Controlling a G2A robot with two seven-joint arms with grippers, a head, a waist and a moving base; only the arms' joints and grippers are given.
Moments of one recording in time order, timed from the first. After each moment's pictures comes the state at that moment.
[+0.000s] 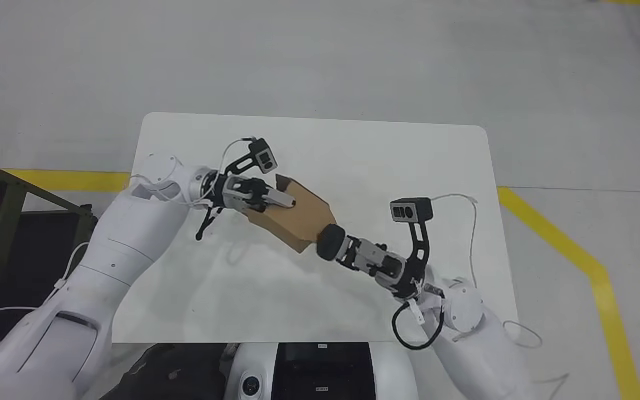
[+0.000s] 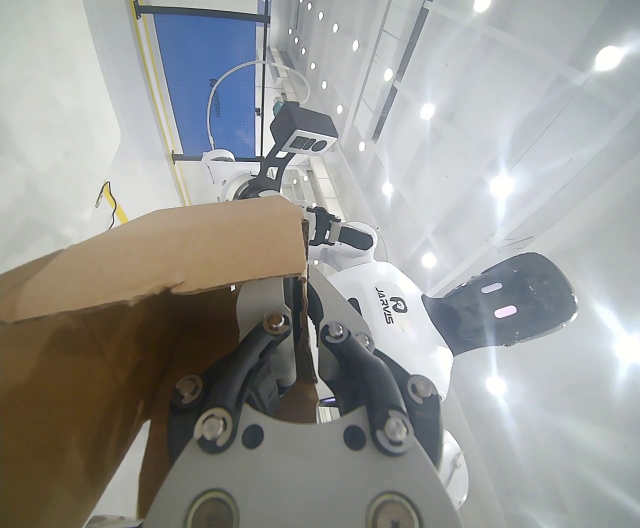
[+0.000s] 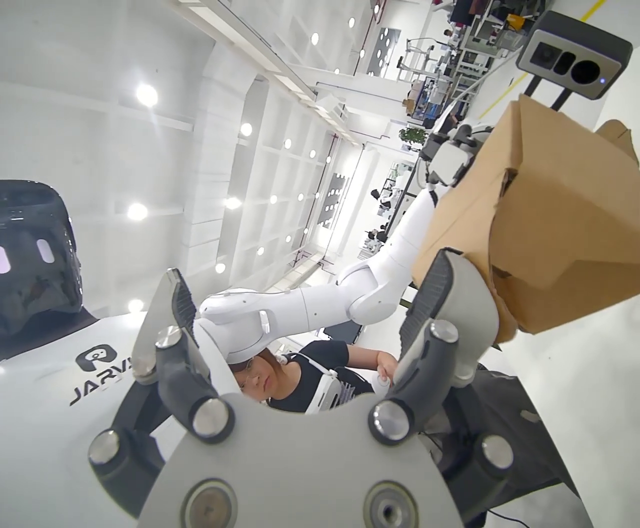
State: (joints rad) left arm 0.82 -0.93 -0.94 -1.23 -0.96 -0.06 -1.54; right arm -1.48 -1.26 1.09 -1.83 0.46 -0.53 0.76
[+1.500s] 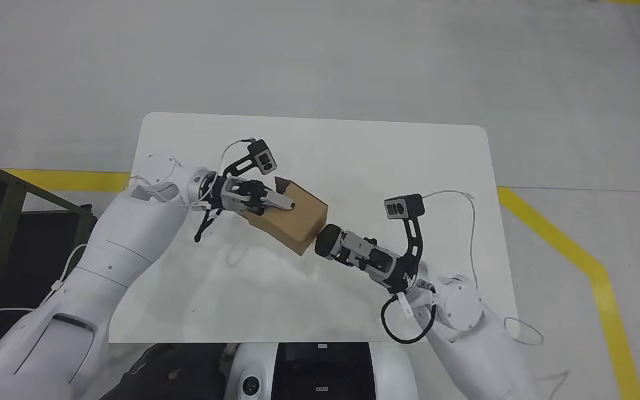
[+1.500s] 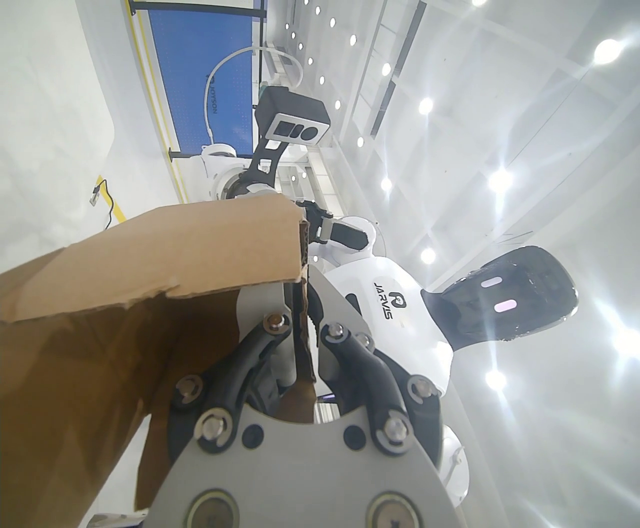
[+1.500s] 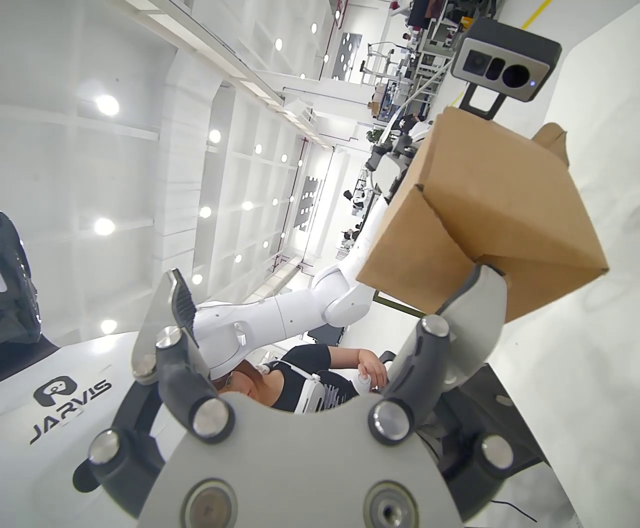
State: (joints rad) left arm 0.83 -0.92 -0.94 -1.26 -0.97 -0.07 -1.54; right arm -1.47 -1.26 1.08 -1.85 0.38 -0.44 0.68
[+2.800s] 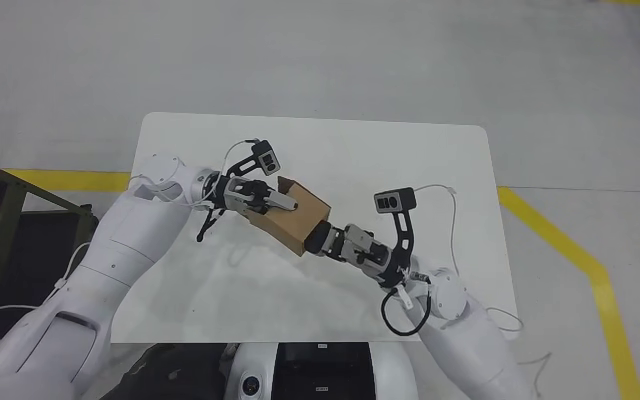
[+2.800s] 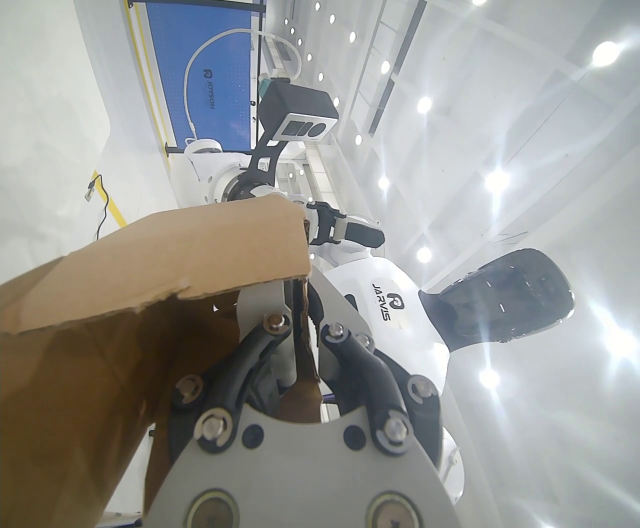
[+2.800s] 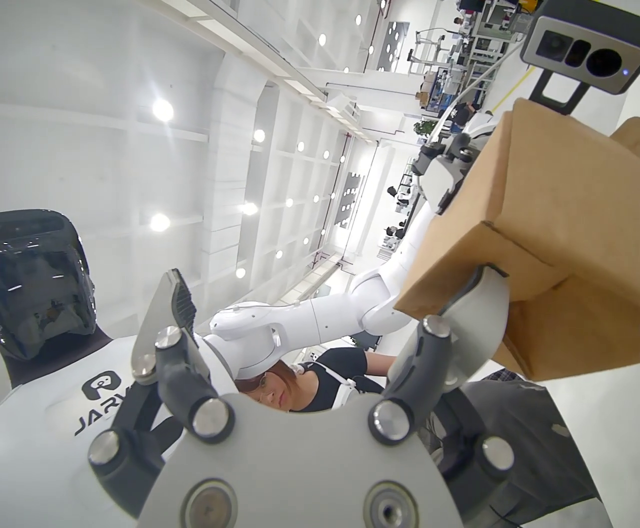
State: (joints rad) left arm 0.82 -0.93 -0.92 -1.25 -0.98 -0.06 -1.54; right arm -1.38 -1.27 1.00 -1.75 0.56 -0.52 0.73
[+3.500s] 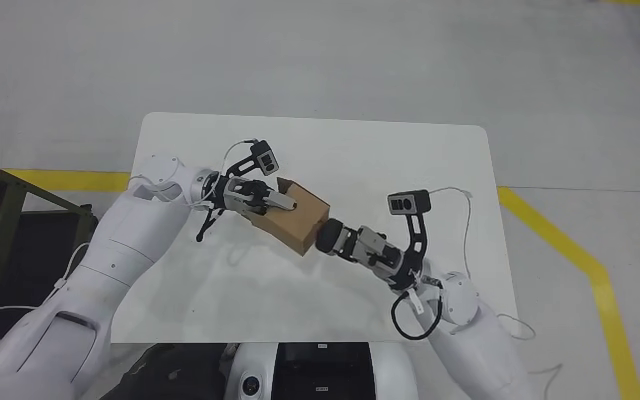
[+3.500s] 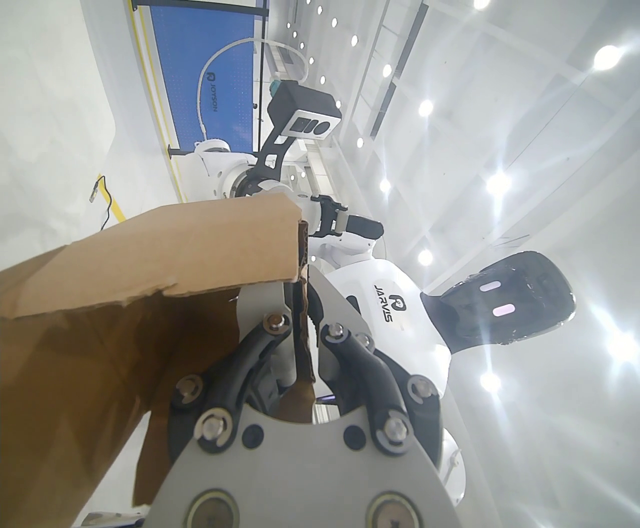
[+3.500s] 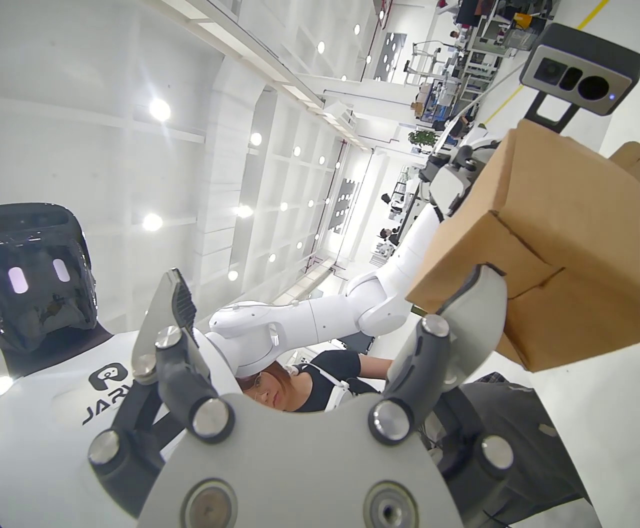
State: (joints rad) left arm 0.82 -0.93 -0.92 -1.24 -0.97 -0.06 -1.54; right arm -1.45 -1.26 1.08 -1.81 0.52 -0.52 0.73
